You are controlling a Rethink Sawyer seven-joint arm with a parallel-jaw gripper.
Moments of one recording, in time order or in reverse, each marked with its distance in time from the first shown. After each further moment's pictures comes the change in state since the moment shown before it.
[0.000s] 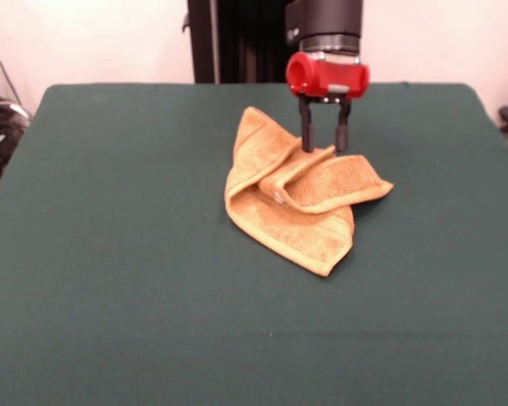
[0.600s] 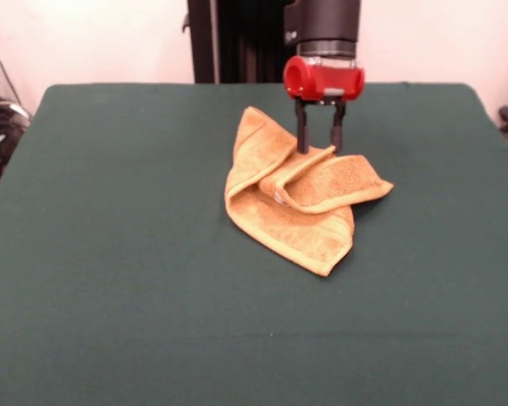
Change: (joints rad) arm 0.002 0.009 -0.001 0.000 0.000 0.065 0.000
